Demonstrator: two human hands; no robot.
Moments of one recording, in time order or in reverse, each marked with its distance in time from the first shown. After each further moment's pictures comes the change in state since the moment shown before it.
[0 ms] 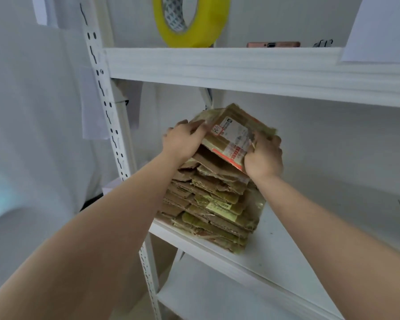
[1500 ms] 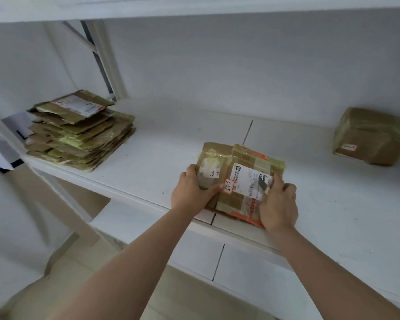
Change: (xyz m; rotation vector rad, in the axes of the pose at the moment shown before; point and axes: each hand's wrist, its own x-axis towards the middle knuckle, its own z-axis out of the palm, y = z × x) left_hand -0.322 0.296 0.326 0.074 -0.284 -0.173; right_hand -0.147 0.485 -0.225 -0.183 -0.183 0.278
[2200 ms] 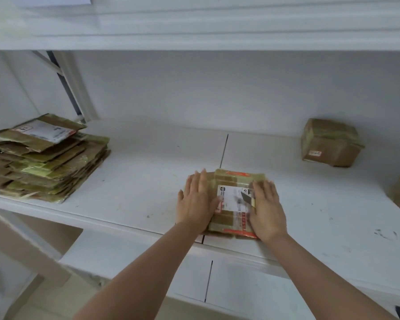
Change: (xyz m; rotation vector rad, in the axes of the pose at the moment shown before) left_hand 0.019 0.018 0.031 0.227 -0.091 0.341; right_hand 0.006 0.006 -0.012 -0.103 -0.031 -0.180
